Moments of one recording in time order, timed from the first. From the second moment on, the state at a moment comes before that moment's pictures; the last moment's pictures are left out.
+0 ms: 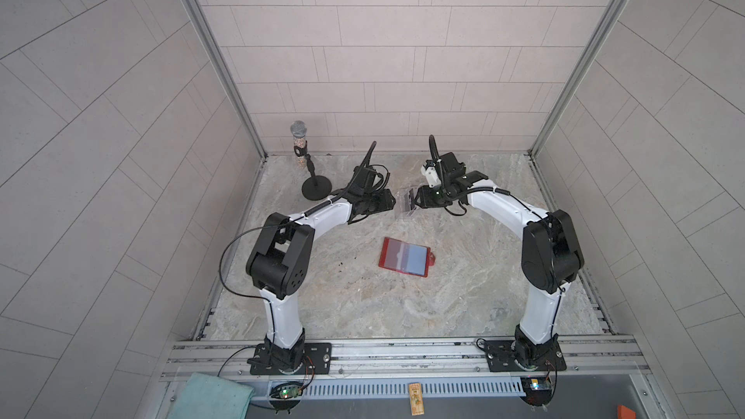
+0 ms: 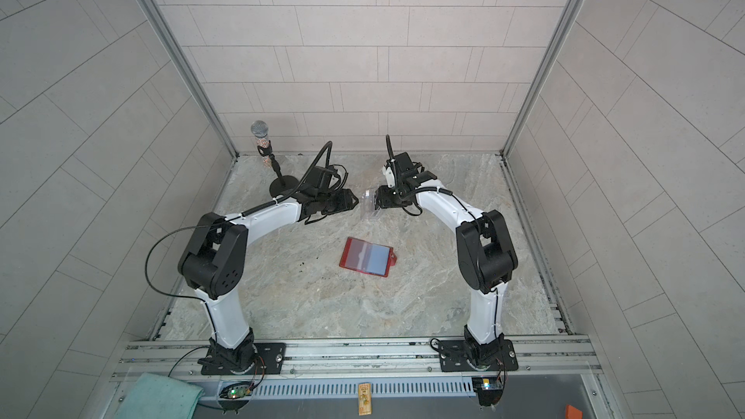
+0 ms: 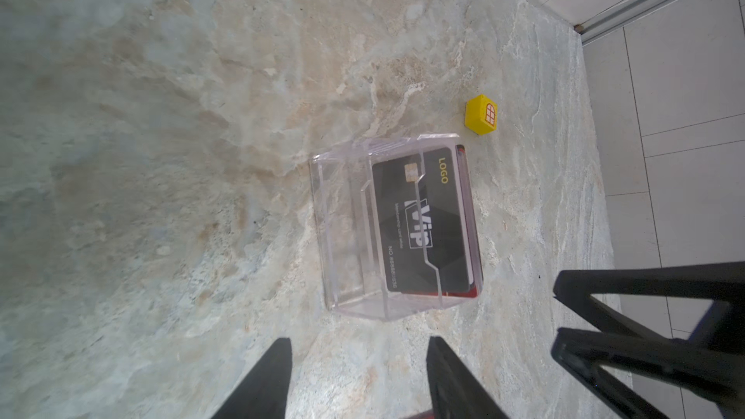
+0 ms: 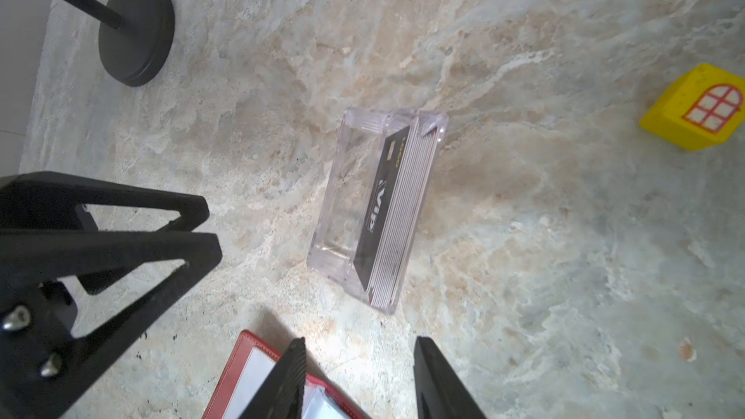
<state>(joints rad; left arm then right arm) -0.44 1.90 1.31 -0.21 0.28 -0.57 0.39 1.92 1.56 -0.62 -0.23 0.29</state>
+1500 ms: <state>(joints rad) -0.41 2.23 1.62 -0.33 0.38 -0.60 0.41 2.37 2.16 -1.01 -0.06 0.21</state>
